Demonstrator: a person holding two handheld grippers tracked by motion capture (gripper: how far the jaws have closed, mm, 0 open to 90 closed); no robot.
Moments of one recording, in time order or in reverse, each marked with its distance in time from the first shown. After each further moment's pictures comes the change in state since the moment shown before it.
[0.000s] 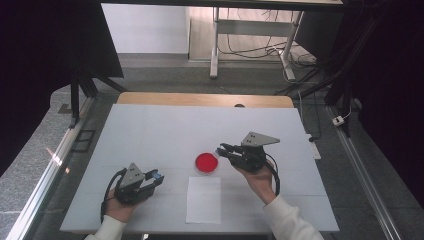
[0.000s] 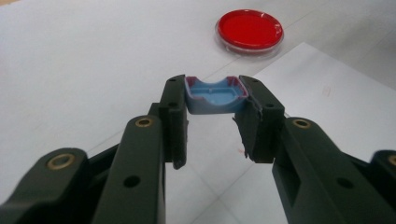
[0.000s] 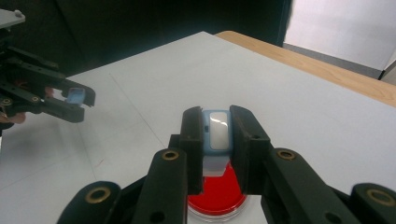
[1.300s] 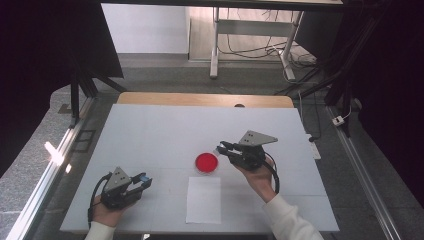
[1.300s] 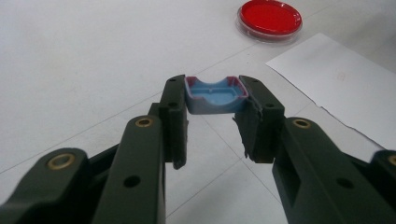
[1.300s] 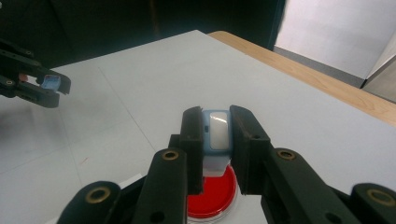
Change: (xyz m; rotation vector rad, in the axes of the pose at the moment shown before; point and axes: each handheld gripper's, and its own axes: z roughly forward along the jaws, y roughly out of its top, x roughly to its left) left arm 0.015 -0.018 -0.017 -0.002 0.020 -0.055; right arm 0.000 0.005 0.003 0.014 -0.033 -0.064
